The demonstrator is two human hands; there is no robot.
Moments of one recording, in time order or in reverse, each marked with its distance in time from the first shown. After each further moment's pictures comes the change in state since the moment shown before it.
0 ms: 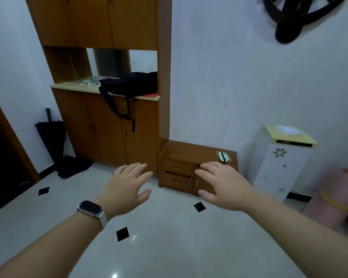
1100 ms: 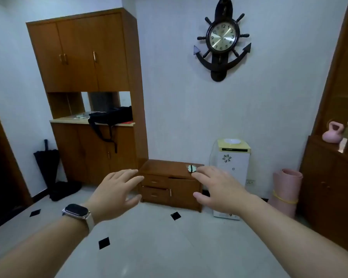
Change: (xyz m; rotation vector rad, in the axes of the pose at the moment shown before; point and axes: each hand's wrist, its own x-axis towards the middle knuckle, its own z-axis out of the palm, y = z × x) left_hand -0.169 0.336 -0.207 -0.029 0.038 -0.002; right_hand -0.412 0.034 -0.143 0.015 0.133 0.116
